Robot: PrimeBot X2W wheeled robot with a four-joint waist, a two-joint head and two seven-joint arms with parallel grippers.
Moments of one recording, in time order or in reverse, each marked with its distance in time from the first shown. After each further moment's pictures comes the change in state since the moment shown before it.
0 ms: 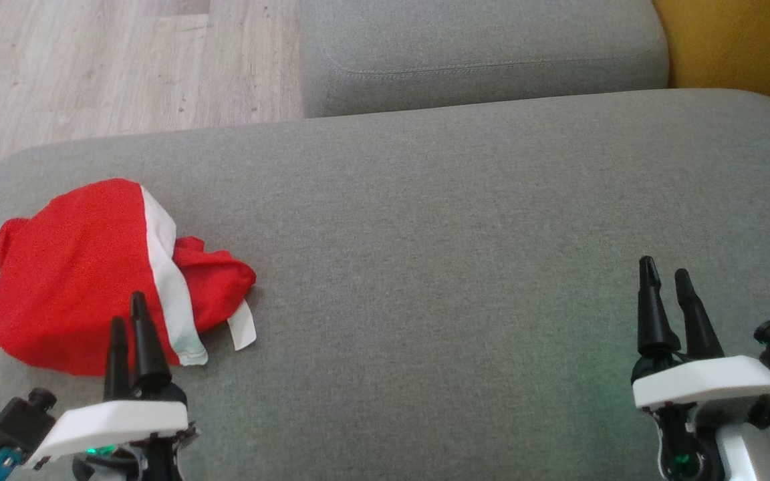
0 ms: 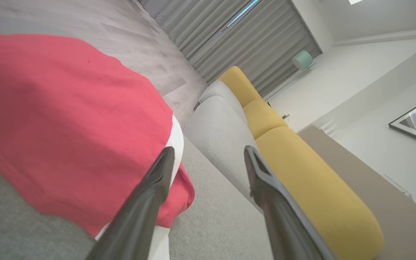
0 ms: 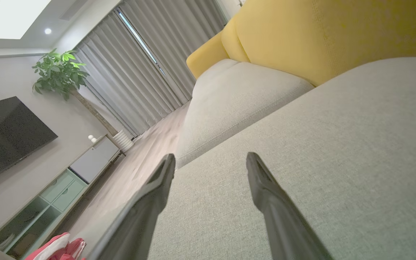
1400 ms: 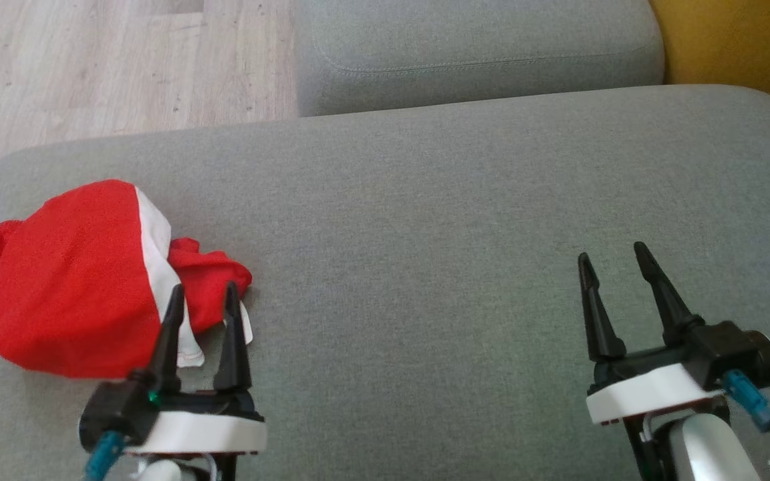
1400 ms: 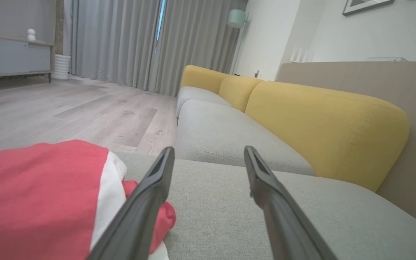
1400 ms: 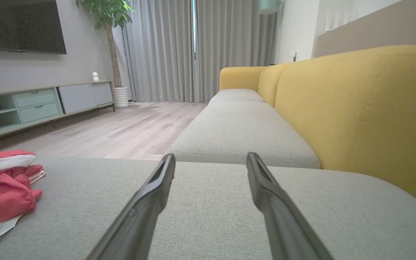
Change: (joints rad) left arm 0.004 0.004 -0.137 -0.030 0.620 0.025 -0.119; right arm -0.003 -0.001 0.078 -0.060 -0.573 0.000 -0.117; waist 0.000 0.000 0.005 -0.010
